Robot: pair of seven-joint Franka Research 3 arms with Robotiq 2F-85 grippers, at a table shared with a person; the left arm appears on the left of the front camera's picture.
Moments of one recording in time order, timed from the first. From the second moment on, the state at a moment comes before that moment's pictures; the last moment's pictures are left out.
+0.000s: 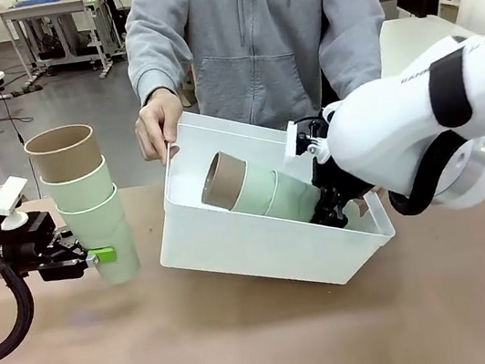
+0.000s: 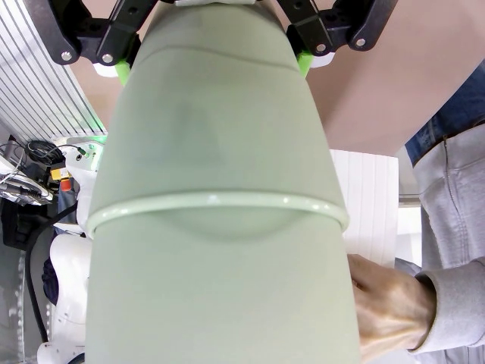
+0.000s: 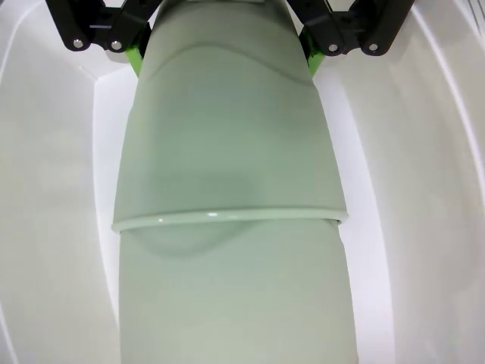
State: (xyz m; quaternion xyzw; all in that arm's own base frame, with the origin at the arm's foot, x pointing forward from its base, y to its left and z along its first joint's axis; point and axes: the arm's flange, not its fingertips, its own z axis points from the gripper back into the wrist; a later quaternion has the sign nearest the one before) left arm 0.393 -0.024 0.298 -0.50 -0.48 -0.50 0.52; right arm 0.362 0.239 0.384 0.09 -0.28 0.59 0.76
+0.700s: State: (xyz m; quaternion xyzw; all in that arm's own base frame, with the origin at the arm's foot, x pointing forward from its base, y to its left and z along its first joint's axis) left arm 0.393 -0.024 0.298 -0.50 -0.48 -0.50 0.52; right arm 0.387 0.274 0.347 0.10 -0.25 0.60 0.75
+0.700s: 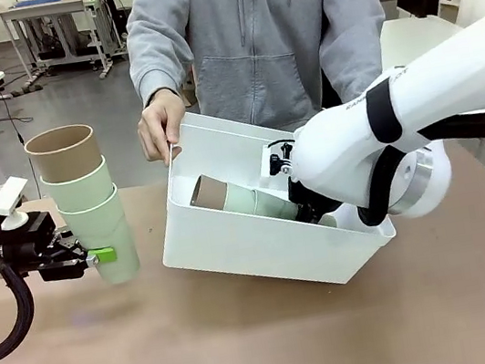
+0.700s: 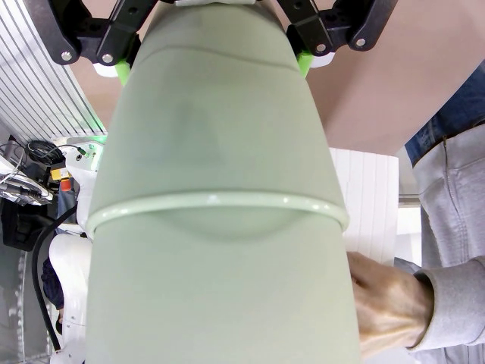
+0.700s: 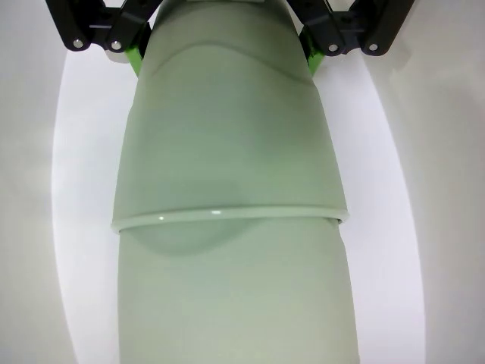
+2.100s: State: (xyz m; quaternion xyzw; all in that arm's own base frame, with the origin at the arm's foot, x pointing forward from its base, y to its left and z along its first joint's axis) left arm 0.394 -0.024 0.298 -0.50 -0.48 -0.50 0.52; right arm 0.399 0.251 0.414 0.11 -0.23 0.63 0.73
